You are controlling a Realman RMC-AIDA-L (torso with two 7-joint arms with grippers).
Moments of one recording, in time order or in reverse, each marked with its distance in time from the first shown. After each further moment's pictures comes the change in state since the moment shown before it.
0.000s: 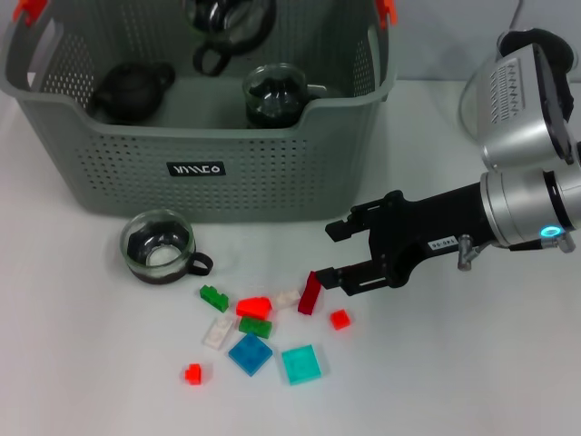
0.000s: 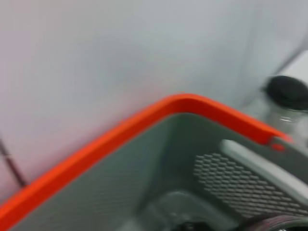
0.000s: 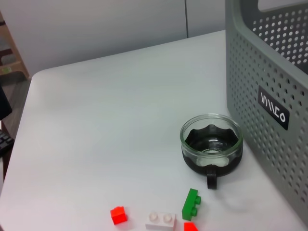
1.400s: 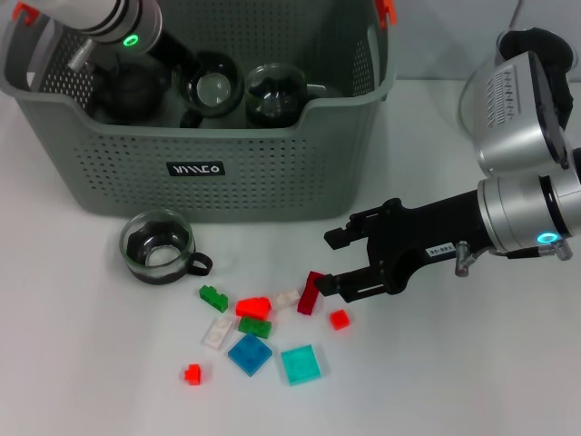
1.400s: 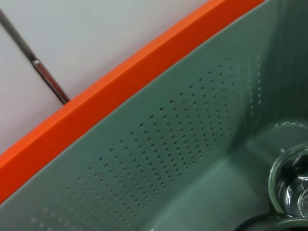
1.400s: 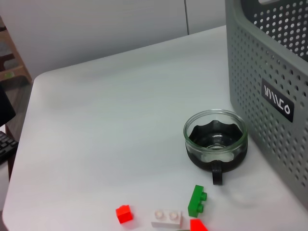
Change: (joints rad) left arm 0.008 -0.094 0.269 -0.375 0.255 -0.608 -0.108; right arm 0.003 0.005 0.004 0.026 -0.002 0.000 0.007
